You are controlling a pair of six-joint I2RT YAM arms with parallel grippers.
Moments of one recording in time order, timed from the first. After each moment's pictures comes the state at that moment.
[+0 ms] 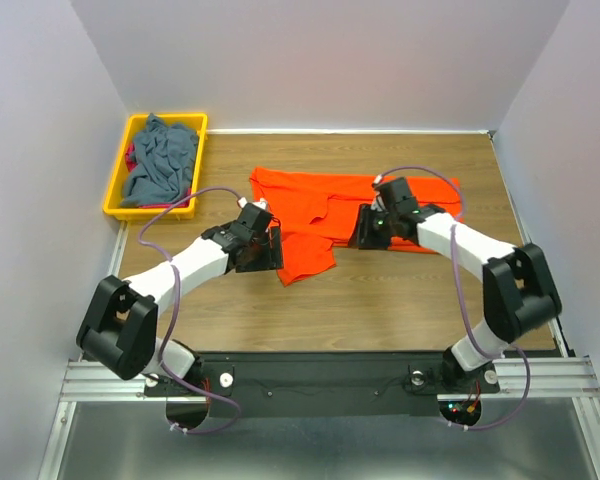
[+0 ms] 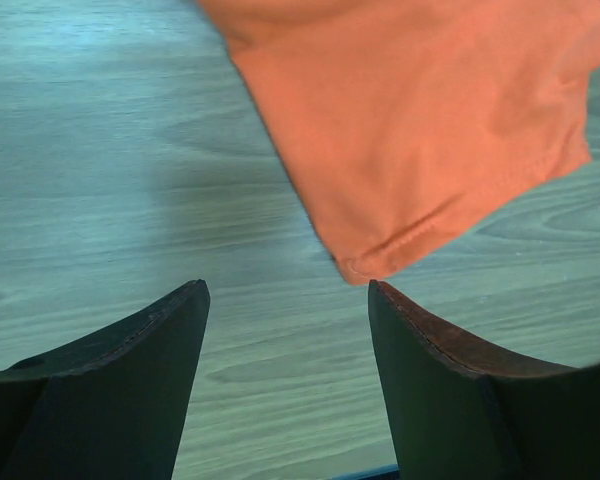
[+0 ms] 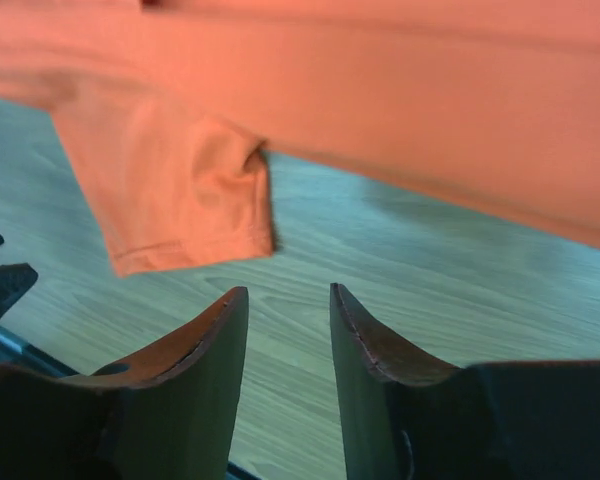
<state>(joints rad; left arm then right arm) -0.57 1.39 0.88 -0.51 -0.08 -0.58 0.38 1.55 1.04 -0.40 -0.26 0.53</state>
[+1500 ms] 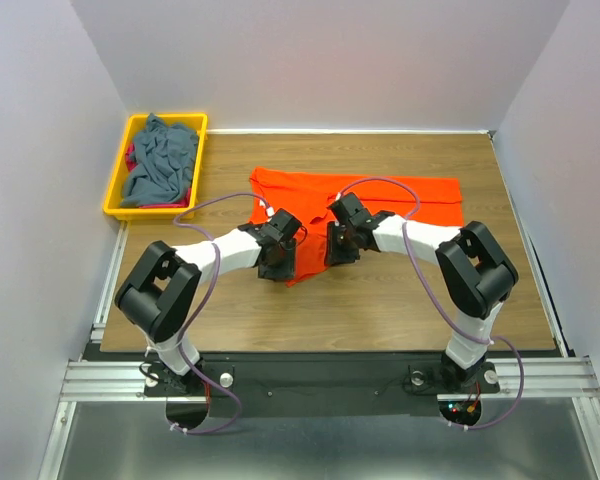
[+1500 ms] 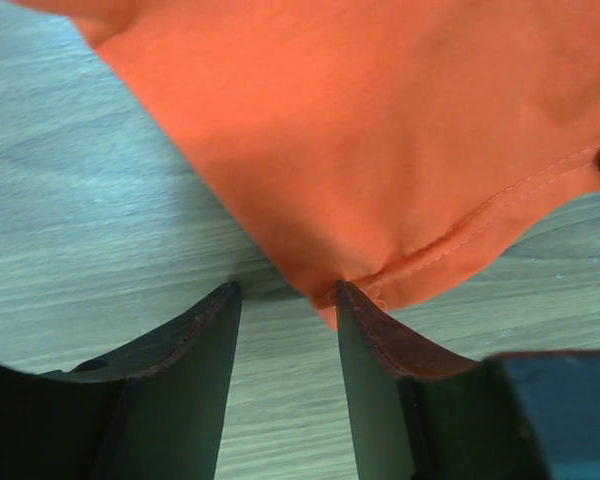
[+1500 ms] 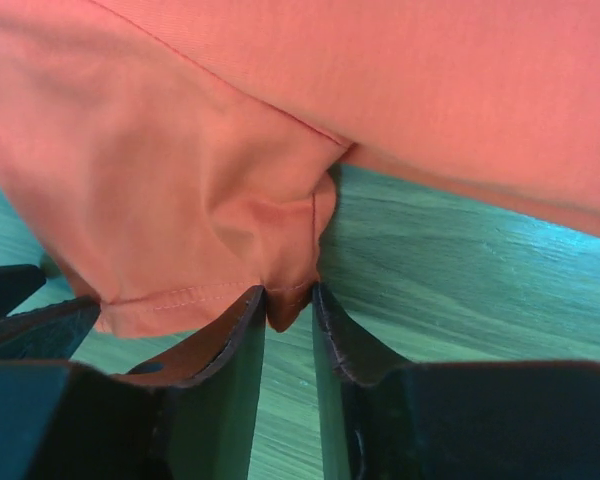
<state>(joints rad) -0.68 1.65 0.96 -0.50 -0.09 -0.60 0.64 1.83 1.15 -0.36 -0.06 0.63</state>
